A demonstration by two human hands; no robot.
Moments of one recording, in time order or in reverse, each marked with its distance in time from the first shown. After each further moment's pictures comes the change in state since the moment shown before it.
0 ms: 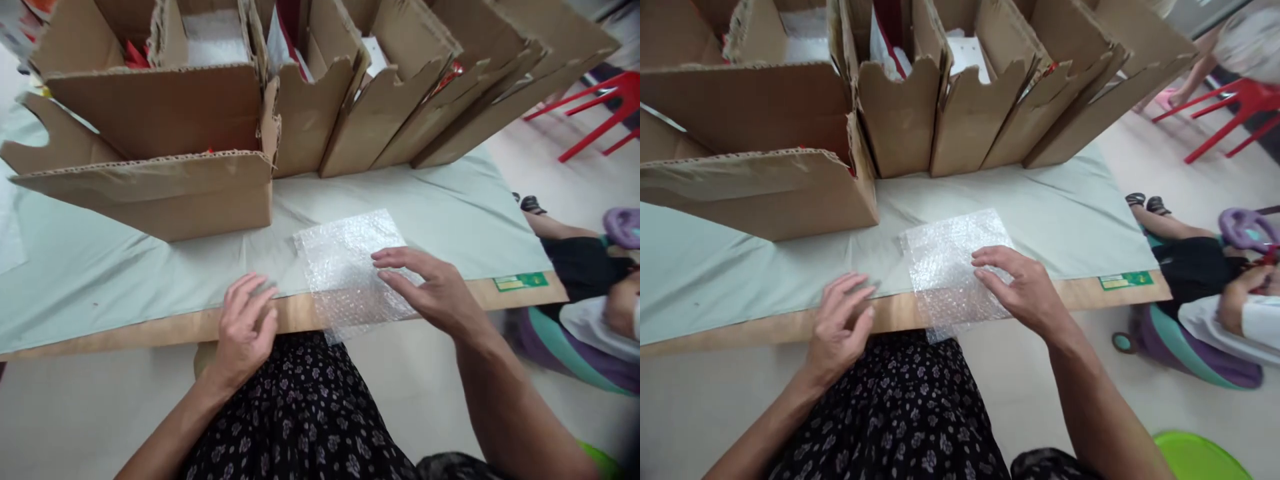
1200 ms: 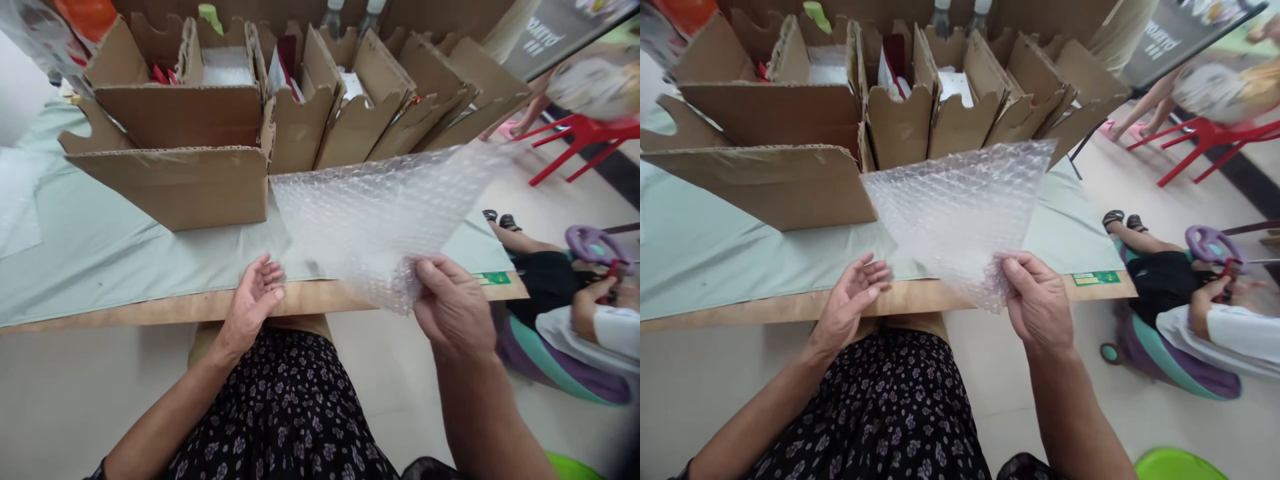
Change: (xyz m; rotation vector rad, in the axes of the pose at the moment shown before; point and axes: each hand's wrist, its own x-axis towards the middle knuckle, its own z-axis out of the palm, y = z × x) left_hand 0.005 0.023 0.018 -0.940 -0.062 -0.619; right_hand -0.039 -0.024 0.001 0.701 0.464 0.367
